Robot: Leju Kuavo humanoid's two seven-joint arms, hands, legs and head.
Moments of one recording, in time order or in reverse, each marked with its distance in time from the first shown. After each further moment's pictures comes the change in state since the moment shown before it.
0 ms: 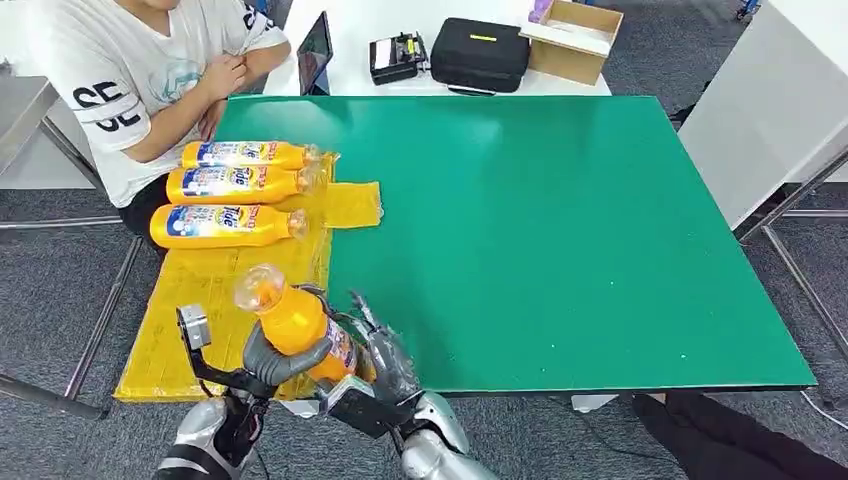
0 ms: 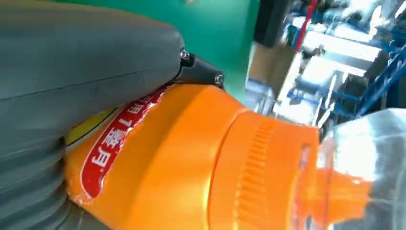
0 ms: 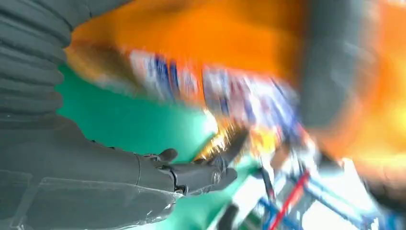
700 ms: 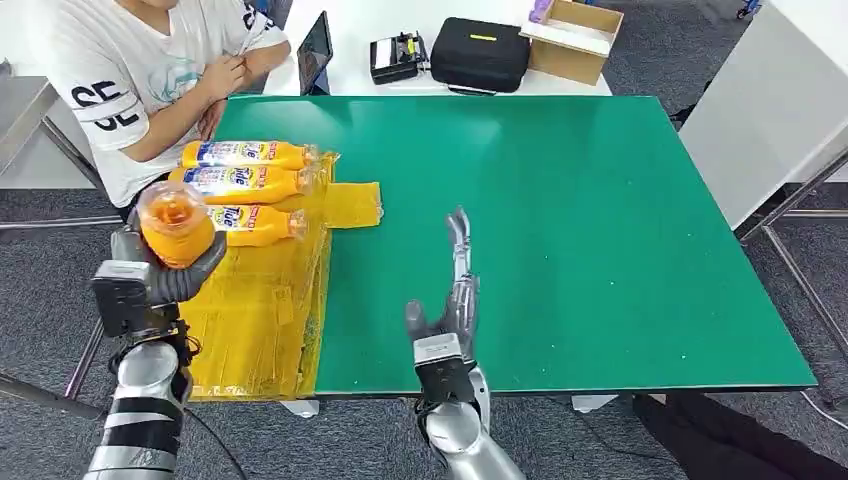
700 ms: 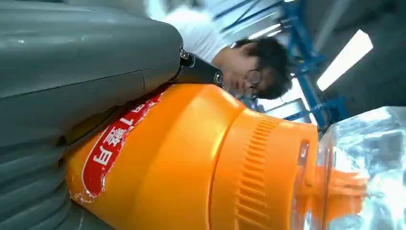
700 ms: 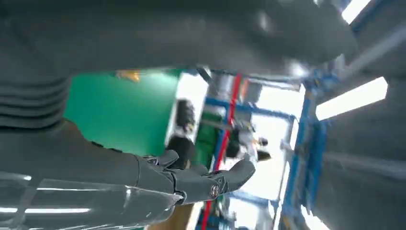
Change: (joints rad) left arm -0.131 -0.009 0.256 -0.177 -0.770 0.737 -0.088; right arm 0.104 -0.010 -0.095 -0.527 -0.203 -0.162 -0.074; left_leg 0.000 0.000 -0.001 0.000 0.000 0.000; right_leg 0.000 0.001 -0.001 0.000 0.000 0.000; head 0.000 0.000
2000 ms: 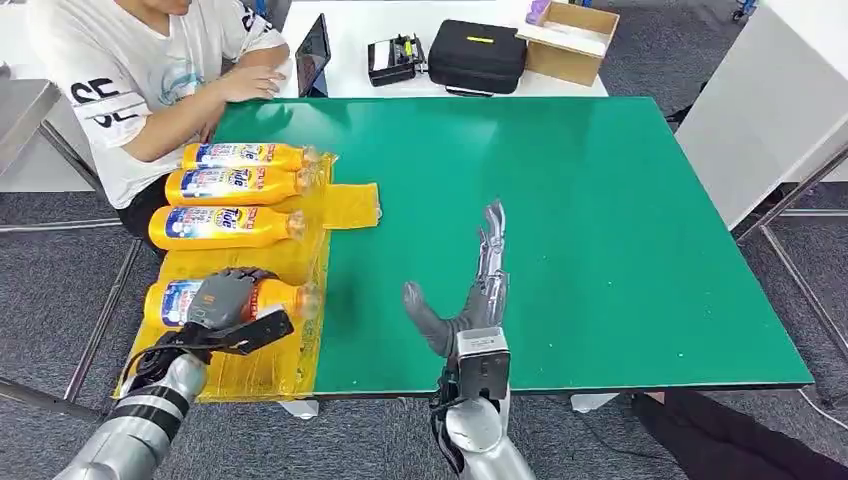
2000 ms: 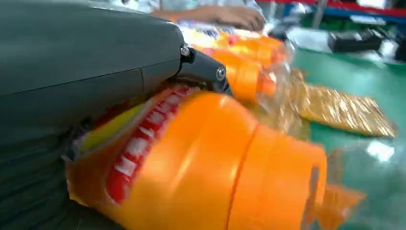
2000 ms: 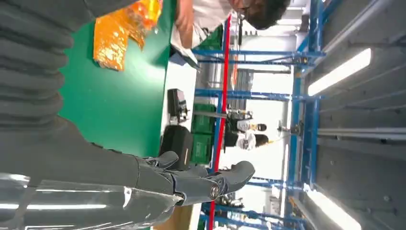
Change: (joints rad) left arm -0.161 0.145 -0.182 0.592 -0.558 -0.158 0.074; right arm 0.035 0.001 -0.049 -0.087 -0.050 0.098 0.021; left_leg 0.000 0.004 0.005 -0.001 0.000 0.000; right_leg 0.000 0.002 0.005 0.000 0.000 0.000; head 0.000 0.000
